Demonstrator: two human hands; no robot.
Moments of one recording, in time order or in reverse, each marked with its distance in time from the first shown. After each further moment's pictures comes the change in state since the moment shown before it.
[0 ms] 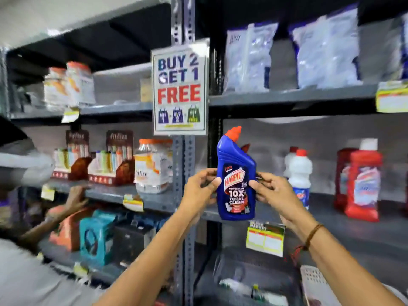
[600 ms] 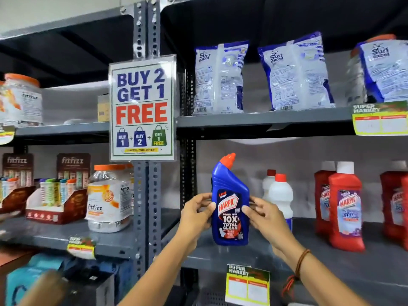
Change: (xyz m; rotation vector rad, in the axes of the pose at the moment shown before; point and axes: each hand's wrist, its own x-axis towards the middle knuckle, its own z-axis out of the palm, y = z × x) left_hand 0.104 -0.050 0.052 -0.041 -0.056 -0.023; right_hand 0.068 0.043 -0.050 -0.128 0.183 -0.007
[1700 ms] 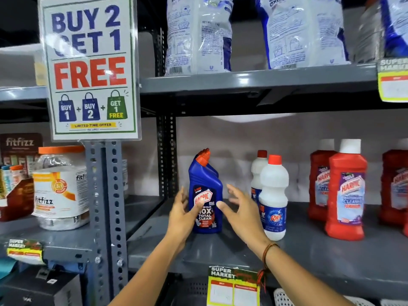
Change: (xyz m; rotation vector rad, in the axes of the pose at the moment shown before) left_hand 0.073 -0.098 0.014 0.001 0.105 -0.091; right_hand 0.058 0.075 0.019 -0.386 0.080 -0.126
